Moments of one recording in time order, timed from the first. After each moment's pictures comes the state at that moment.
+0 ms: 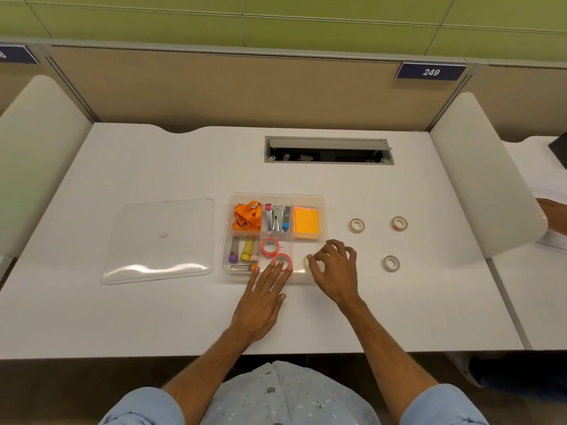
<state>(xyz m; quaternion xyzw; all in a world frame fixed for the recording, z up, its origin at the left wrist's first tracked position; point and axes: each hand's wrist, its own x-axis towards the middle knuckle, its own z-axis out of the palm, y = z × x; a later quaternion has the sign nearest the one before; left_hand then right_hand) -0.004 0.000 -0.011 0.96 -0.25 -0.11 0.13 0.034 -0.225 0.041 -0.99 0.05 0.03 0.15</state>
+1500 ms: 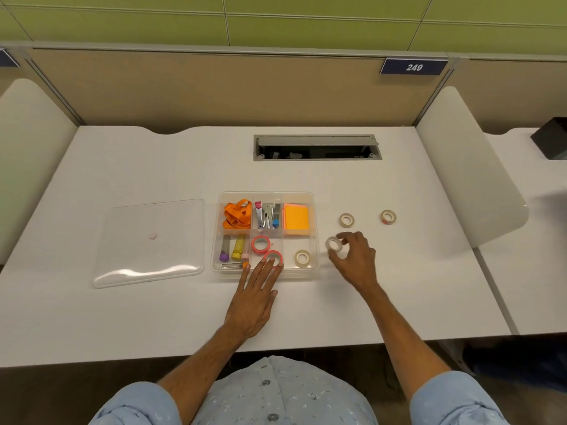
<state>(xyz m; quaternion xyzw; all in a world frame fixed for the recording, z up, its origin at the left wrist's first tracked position) -0.007 -0.003 -0.009 0.96 -0.24 -0.11 0.12 0.031 -0.287 0.055 -0.94 0.17 0.03 0.29</state>
